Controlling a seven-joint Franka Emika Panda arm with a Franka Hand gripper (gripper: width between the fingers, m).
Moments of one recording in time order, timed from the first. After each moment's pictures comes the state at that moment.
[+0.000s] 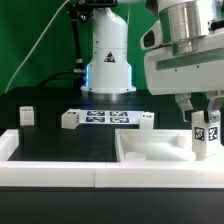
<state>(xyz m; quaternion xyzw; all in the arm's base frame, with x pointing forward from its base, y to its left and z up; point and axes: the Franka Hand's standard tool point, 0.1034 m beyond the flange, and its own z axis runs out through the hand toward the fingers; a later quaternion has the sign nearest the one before) 0.623 0.103 0.087 -0.85 0.51 -0.04 0.12</state>
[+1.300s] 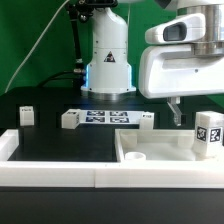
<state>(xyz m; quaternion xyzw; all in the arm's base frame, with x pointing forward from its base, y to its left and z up) 0.621 0.110 0.084 -0.99 -0.08 -0.05 0.03</state>
